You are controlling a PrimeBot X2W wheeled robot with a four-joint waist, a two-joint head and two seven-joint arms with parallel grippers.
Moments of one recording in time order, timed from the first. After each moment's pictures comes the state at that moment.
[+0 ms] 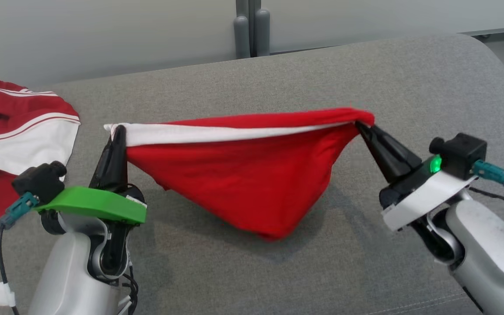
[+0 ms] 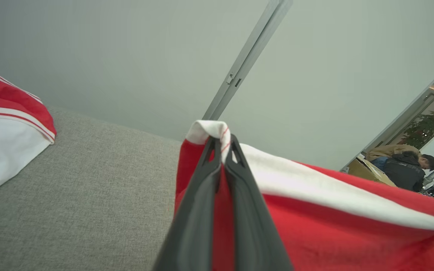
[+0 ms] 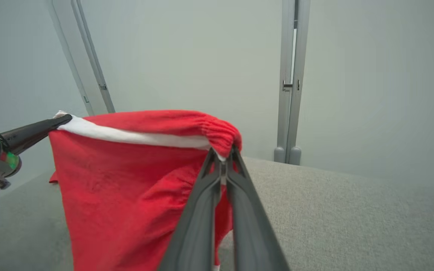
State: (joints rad) left arm -0.32 0.04 -0.15 0.31 -0.72 -0.09 -0.15; right arm -0.32 -0.40 0.61 0.15 0.57 0.09 -0.25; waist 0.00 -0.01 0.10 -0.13
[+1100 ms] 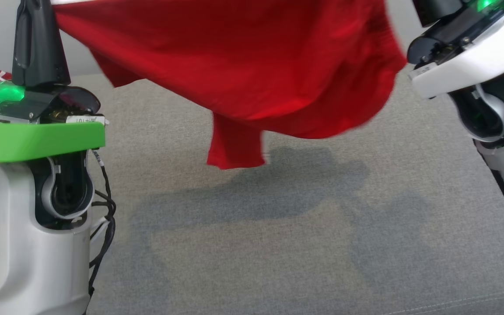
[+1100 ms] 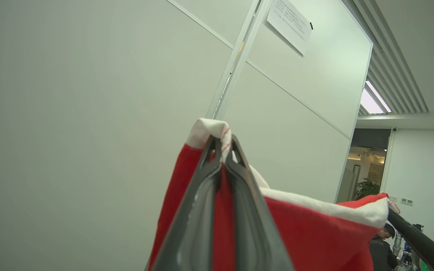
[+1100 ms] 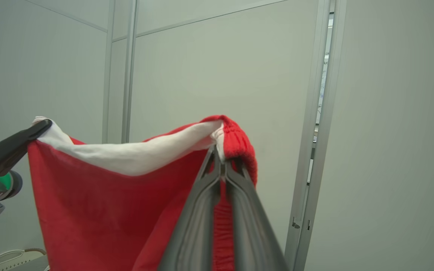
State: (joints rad) left arm -0.52 0.05 -0.10 -0.16 -0.73 -0.05 -0.19; right arm -0.78 -0.40 0.49 -0.04 0.63 0.11 -0.07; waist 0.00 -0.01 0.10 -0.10
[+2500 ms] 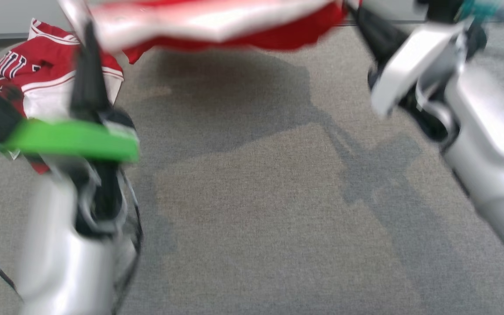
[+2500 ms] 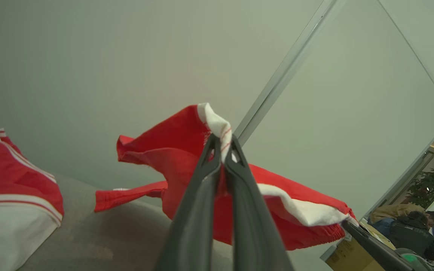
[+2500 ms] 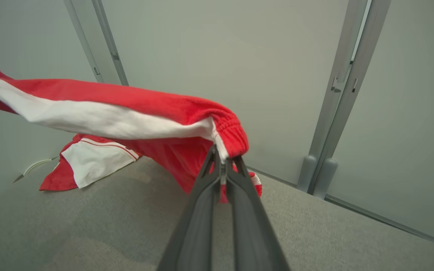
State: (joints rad) left arm -0.56 0.03 -0.14 0.02 -0.80 0.03 -0.15; right arm -0.91 -0.32 0.65 0.42 0.65 0.12 0.00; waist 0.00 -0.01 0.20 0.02
